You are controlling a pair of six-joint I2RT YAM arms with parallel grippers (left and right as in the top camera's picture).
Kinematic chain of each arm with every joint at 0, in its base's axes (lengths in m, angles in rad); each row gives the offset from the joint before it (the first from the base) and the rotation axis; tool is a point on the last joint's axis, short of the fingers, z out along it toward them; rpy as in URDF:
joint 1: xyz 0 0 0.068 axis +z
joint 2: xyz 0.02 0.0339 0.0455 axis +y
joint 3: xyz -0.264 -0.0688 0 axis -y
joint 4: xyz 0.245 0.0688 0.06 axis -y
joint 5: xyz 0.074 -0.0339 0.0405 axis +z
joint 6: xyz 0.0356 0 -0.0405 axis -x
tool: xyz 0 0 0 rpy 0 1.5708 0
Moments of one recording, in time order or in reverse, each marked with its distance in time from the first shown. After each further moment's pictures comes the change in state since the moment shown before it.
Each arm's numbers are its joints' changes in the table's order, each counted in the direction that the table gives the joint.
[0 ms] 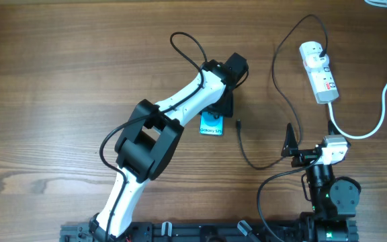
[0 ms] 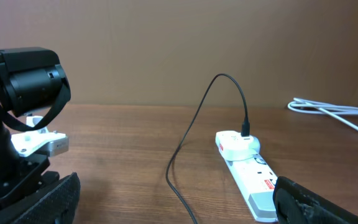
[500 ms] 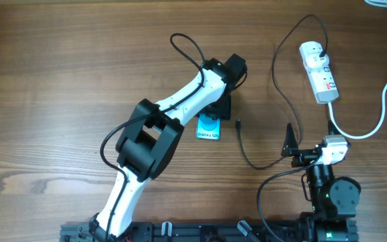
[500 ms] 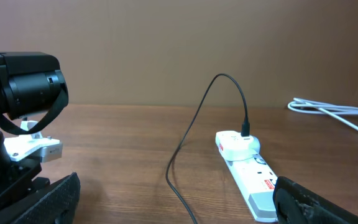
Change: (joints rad) left arm 0.003 0.009 0.024 -0.080 -0.011 0.000; right arm 0.000 0.000 0.000 0.000 0.000 0.000
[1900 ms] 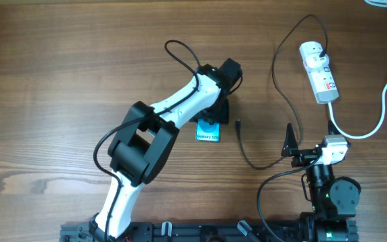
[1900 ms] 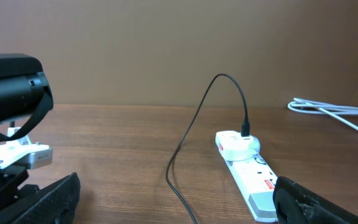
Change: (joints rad) left arm 0.010 -0.070 -0.132 0.079 -0.060 0.019; right arm 0.000 0.000 0.000 0.000 0.000 0.000
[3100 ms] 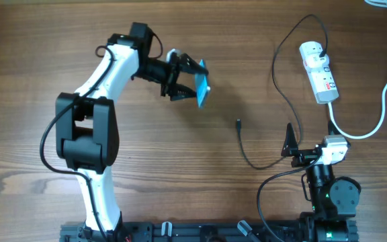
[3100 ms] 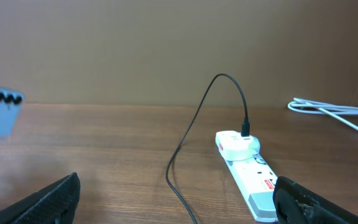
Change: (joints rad) left arm 0.495 -0.083 -0.013 -0.037 -1.286 0.001; right arm 0.000 0.000 0.000 0.000 0.000 0.000
